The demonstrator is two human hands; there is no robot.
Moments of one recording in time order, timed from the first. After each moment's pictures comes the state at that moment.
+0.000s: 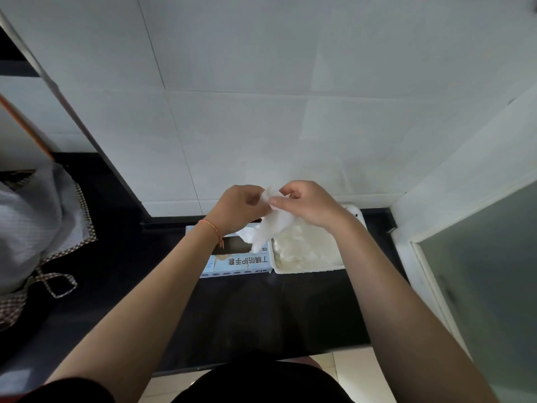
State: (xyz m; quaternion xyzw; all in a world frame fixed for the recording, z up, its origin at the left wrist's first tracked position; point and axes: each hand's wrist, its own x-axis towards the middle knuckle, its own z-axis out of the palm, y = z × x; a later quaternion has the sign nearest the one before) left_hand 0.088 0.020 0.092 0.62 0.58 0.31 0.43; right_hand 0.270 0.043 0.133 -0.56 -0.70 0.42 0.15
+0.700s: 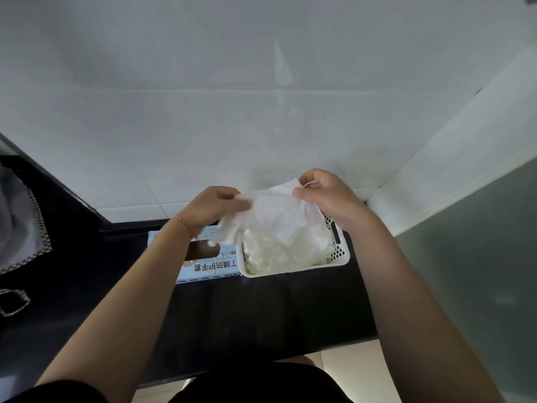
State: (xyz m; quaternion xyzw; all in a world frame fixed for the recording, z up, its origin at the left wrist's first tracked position) left_hand 0.116 0.055 0.078 0.54 0.57 0.28 0.56; right_hand 0.367 0.074 0.127 -0.62 -0.56 0.49 0.24
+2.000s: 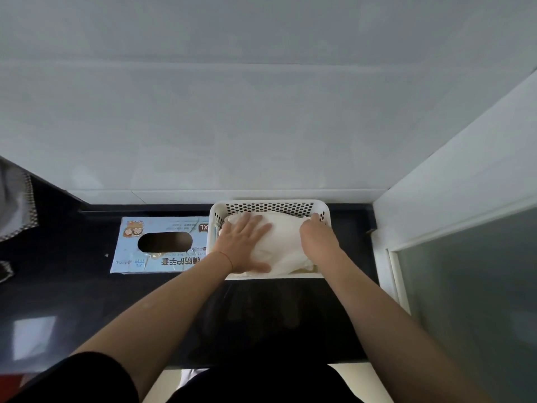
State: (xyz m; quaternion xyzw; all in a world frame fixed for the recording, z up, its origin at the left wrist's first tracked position) left_hand 0.233 0.049 -0.072 0.77 0.59 -0.17 0.17; right_hand 0.430 0.095 -0.022 -0.60 -0.76 0.18 -0.20
